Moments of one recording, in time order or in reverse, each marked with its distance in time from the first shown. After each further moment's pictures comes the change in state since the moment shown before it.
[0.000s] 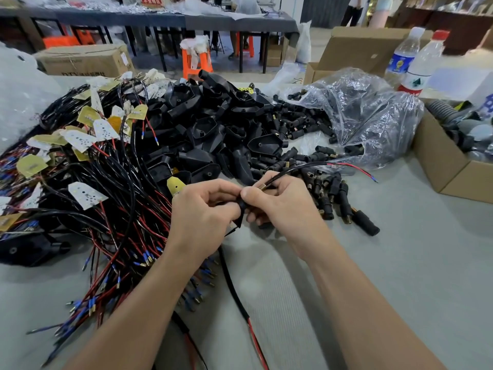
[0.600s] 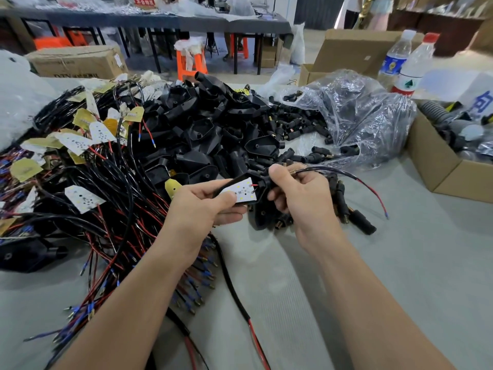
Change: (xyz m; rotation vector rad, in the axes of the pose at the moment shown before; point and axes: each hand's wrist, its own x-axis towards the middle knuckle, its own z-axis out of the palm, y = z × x) left_hand 0.011 -0.009 -0.004 -0.428 -0.118 -0.324; right_hand 0.002 -0.010 -0.010 0.185 0.321 0.020
